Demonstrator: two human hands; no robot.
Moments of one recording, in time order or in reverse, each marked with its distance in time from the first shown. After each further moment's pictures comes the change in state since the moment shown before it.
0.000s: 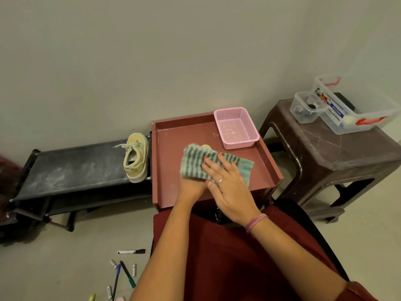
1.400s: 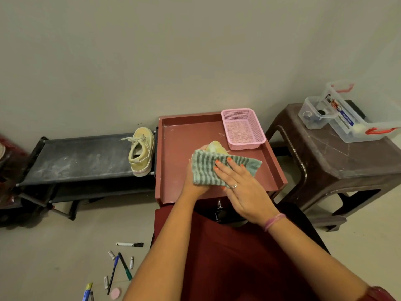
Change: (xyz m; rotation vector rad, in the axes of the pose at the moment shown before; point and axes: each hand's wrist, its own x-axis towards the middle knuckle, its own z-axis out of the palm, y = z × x) left_hand 0.013 0.004 -0.004 0.173 -0.133 -0.114; right_hand -0.007 0.025 -0.018 -0.188 -0.106 -0.231
